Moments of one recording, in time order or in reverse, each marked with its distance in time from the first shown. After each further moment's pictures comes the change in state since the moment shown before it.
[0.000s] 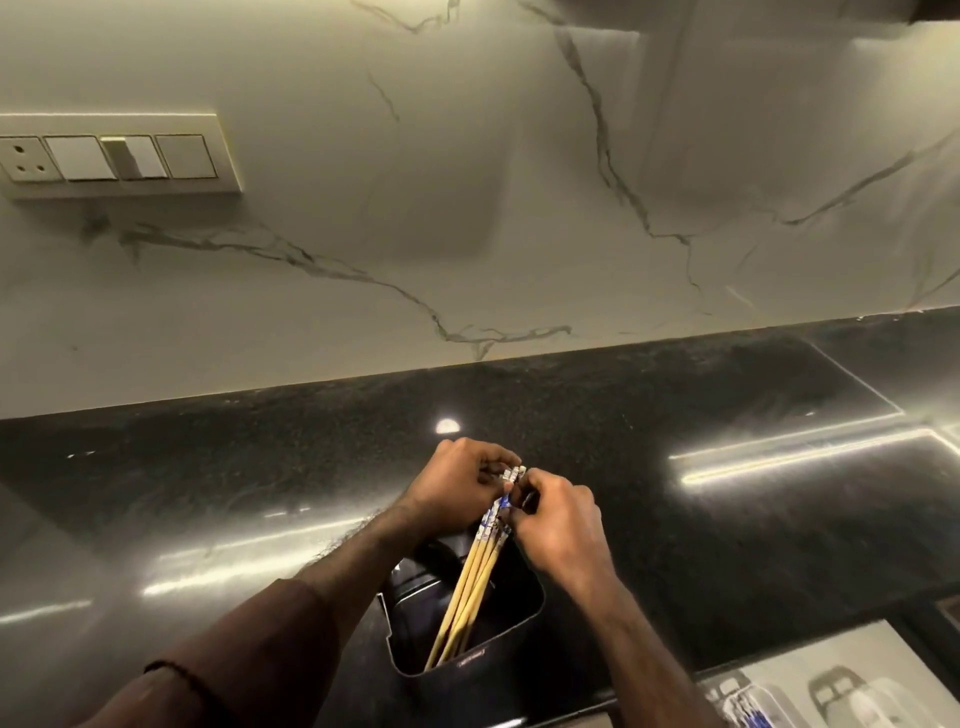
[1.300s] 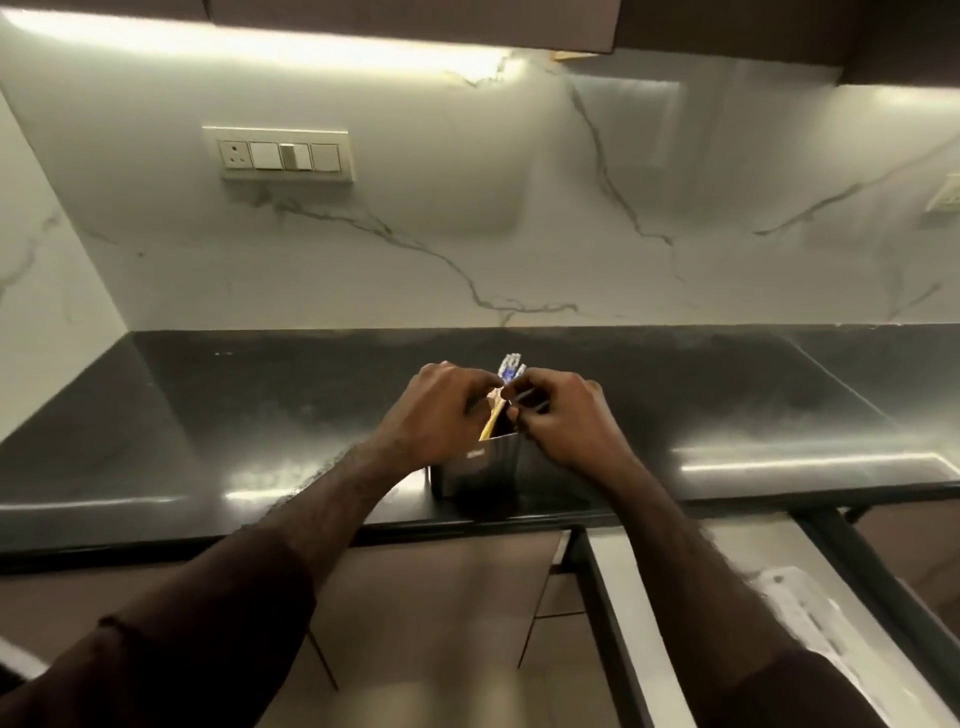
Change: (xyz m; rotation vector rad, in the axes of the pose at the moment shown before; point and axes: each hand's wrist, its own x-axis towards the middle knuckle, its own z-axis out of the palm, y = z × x) left_hand -0.239 0.151 -0.019 0.311 0.288 0.172; right_hand -0.202 -0.032 -0.092 0.013 0.027 -0.485
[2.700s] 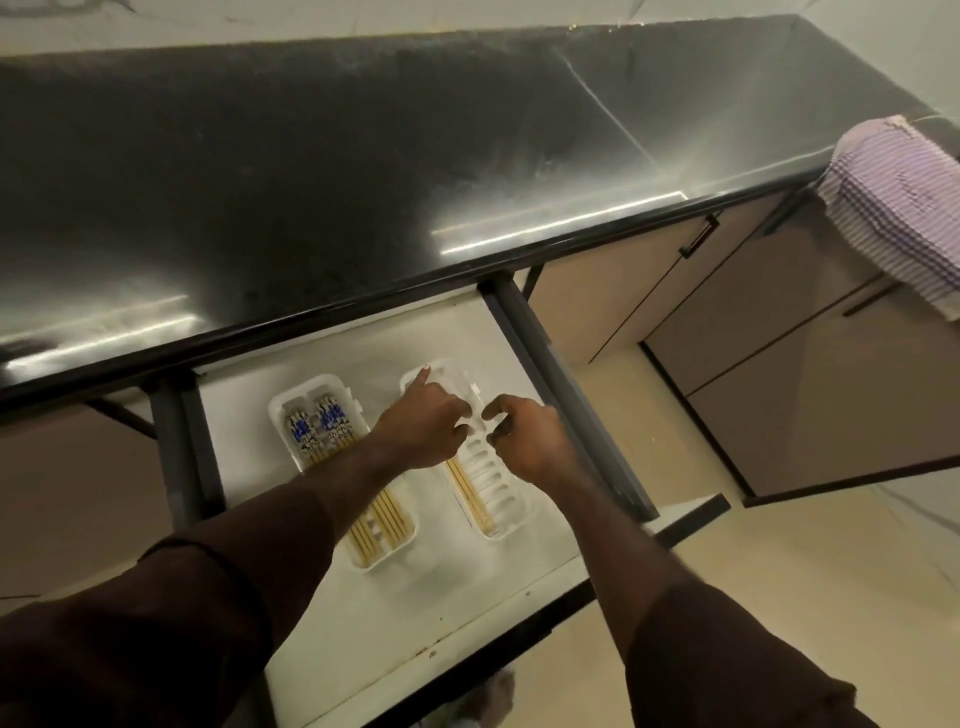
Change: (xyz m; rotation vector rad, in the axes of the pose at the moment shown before) left_hand 0.060 0.255 0.553 0.029 -0.643 0.209; right_hand -0.252 0.484 -0.164 -0.084 -0.189 0.848
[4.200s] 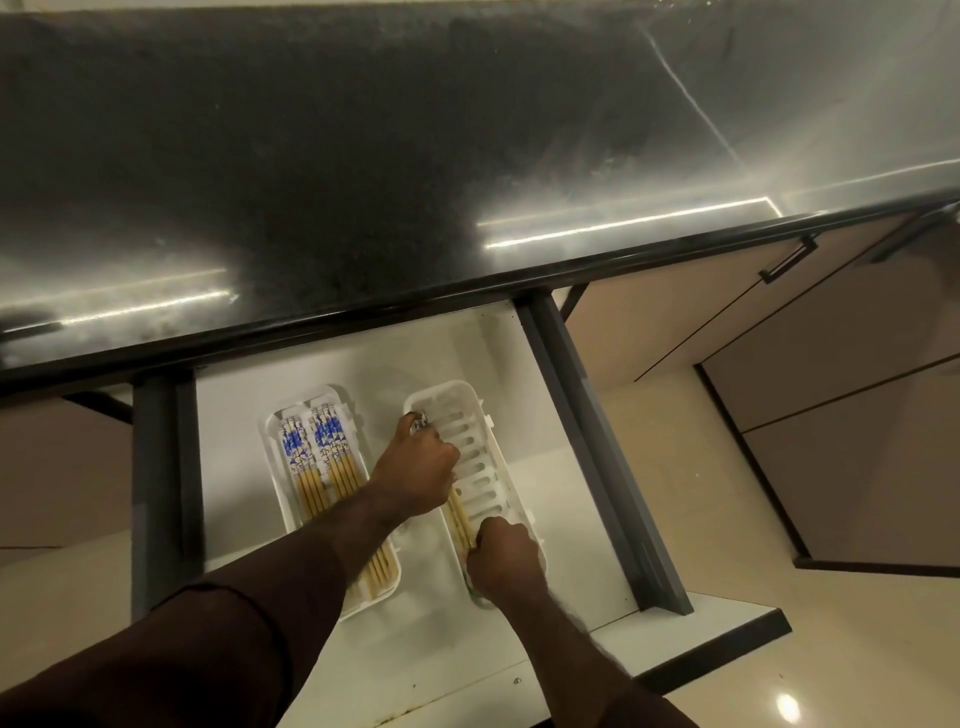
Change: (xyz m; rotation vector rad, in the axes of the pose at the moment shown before) left_hand 0.022 -0.035 0.073 0.222 -0.113 -0.183; right_hand 0.016 0.064 0.098 -0.256 -0.263 0.140
